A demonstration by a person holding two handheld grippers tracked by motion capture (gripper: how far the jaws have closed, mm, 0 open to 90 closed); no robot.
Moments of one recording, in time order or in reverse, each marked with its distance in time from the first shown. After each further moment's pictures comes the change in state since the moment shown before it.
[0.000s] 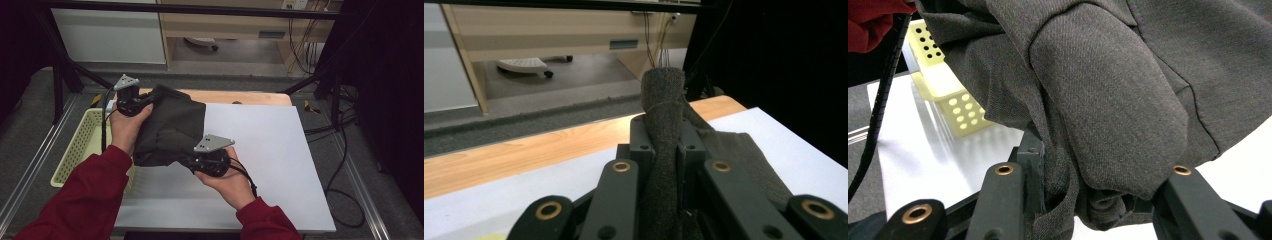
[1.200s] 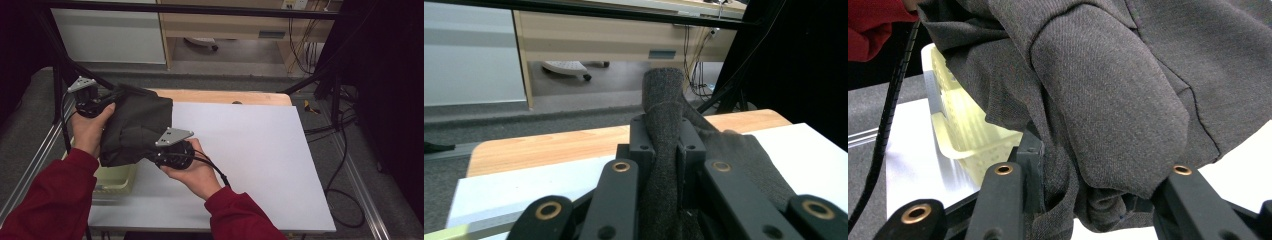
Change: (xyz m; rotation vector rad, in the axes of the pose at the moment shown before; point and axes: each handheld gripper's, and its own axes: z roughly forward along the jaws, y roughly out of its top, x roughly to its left) left arm 0.072 -0.011 -0.056 -0.035 0.115 -0.049; right arm 0.033 0.040 0.067 -0.017 0.084 -0.065
